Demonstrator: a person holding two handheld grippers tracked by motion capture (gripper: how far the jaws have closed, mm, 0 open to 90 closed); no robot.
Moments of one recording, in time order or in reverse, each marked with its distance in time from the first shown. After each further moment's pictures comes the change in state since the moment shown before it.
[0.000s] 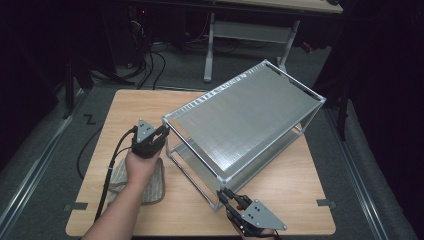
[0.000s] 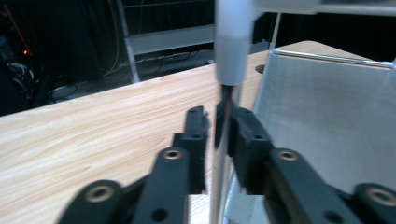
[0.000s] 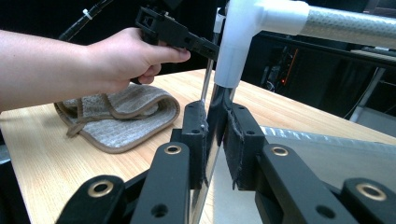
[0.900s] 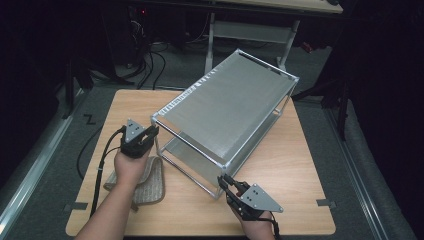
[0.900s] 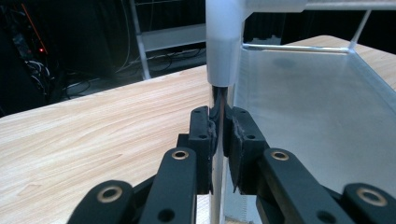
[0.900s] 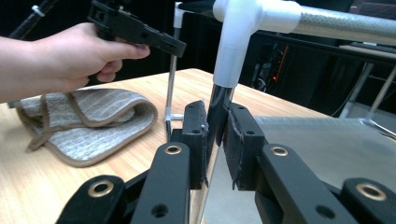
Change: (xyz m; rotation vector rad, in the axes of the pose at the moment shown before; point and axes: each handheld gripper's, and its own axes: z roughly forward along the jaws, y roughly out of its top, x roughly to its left) left arm 0.027 -0.004 -0.015 0.019 0.026 -0.010; right arm -0.025 0.002 0.026 0.003 -0.035 0.021
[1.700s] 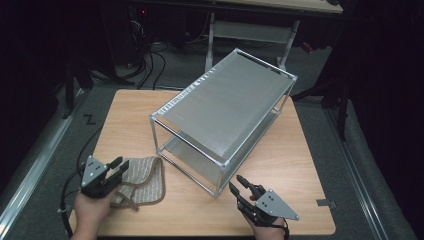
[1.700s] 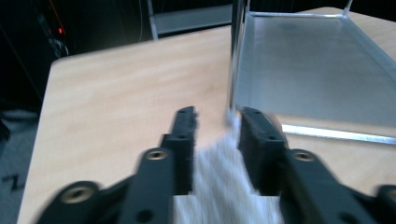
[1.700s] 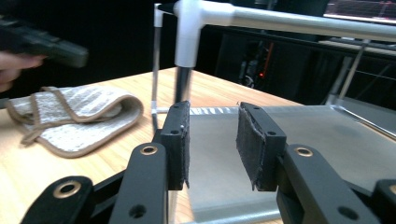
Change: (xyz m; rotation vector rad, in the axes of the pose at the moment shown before) left arm 0.016 -0.076 -0.123 0.047 0.027 -0.048; right arm -0.012 -0.005 -0.031 -0.004 -0.059 0.027
